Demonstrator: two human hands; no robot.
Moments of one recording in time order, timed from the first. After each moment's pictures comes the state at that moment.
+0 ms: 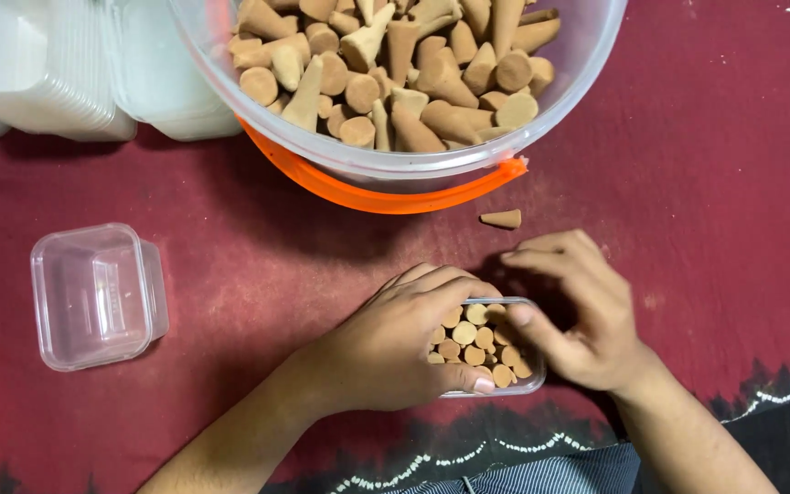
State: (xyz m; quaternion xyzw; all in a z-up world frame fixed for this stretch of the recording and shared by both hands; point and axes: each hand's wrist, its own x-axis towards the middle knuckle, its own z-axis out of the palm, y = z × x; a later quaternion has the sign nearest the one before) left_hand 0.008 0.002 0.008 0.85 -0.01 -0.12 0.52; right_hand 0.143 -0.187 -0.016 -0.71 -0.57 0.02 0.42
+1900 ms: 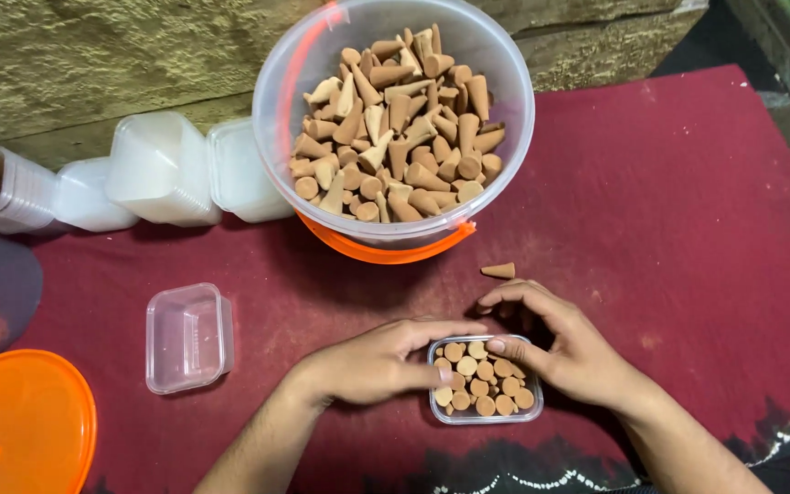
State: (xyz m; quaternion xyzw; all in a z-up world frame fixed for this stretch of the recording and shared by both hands) left_hand 0.005 0.034 0.006 0.73 -0.07 -0.18 0.66; right_hand 0.152 -0.183 -0.019 -0.70 -0.45 0.27 0.48
